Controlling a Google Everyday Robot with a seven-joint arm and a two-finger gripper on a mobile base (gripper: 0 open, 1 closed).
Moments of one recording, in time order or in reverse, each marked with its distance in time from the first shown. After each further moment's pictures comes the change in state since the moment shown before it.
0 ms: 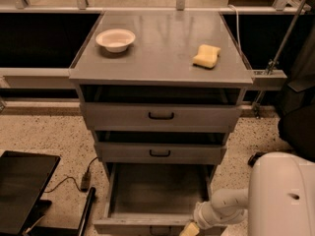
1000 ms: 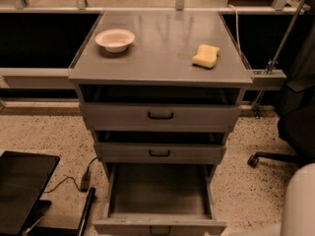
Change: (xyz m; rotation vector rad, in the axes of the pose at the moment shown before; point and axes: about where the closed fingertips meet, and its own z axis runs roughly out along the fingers) arm 0.063 0.106 -0.034 0.117 0.003 0.006
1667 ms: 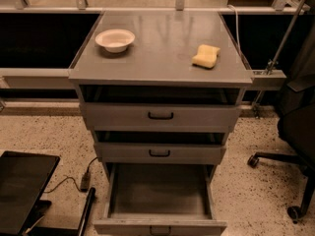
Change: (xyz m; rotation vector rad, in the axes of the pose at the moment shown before) arm 0.093 0.042 0.043 -0.132 -0.059 0.043
